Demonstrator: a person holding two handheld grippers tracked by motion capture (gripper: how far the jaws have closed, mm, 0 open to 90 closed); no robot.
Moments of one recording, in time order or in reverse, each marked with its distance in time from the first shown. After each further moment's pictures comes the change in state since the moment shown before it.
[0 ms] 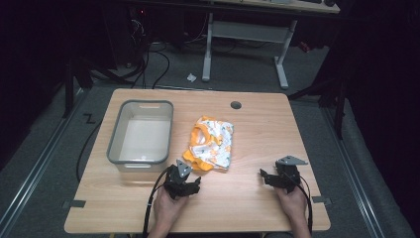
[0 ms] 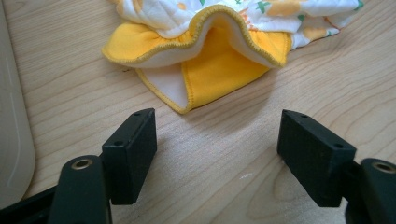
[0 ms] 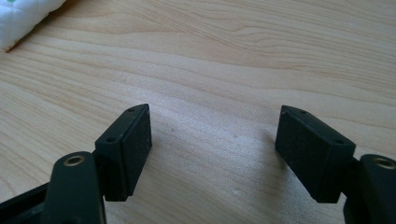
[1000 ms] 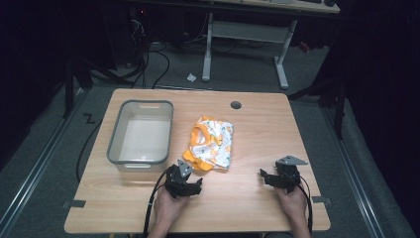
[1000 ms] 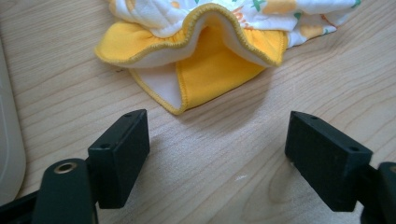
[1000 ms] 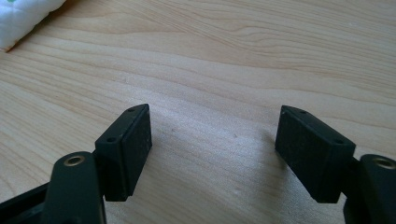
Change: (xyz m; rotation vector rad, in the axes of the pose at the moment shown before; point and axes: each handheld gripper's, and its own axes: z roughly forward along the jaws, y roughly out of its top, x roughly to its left) left arm -0.002 0.001 0.002 0.012 -0.012 0.007; right arm 0.000 0.000 0.000 -0.001 0.000 -0.003
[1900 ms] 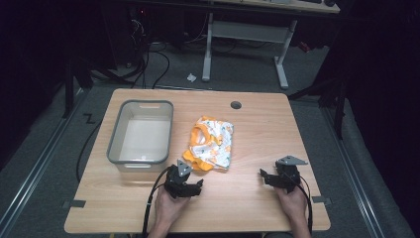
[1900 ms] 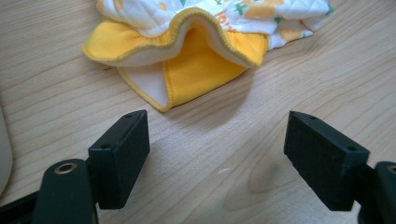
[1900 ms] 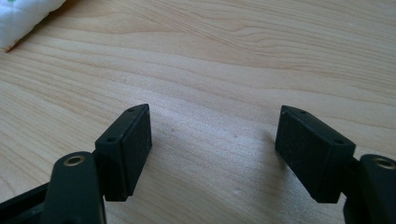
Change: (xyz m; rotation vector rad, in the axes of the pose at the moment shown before) left arm 0.000 0.004 -0.010 -0.003 -0.060 -0.026; right arm 0.000 0.000 0.000 0.000 -0.001 0.001
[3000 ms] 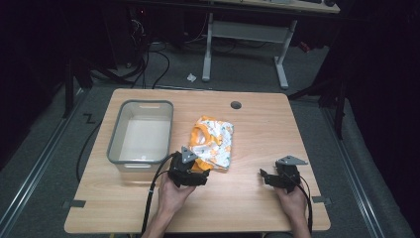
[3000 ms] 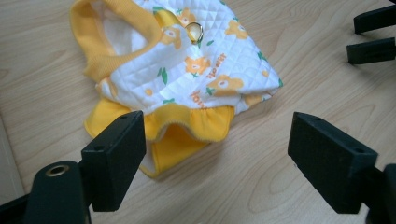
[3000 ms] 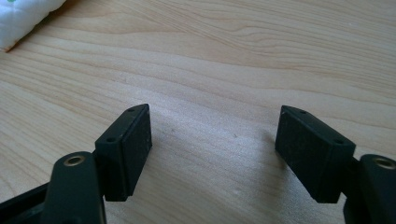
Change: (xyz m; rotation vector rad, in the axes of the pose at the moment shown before) left arm -0.004 0.049 -0.017 -0.037 -0.051 0.013; right arm 0.000 0.000 0.000 0.000 0.000 0.000
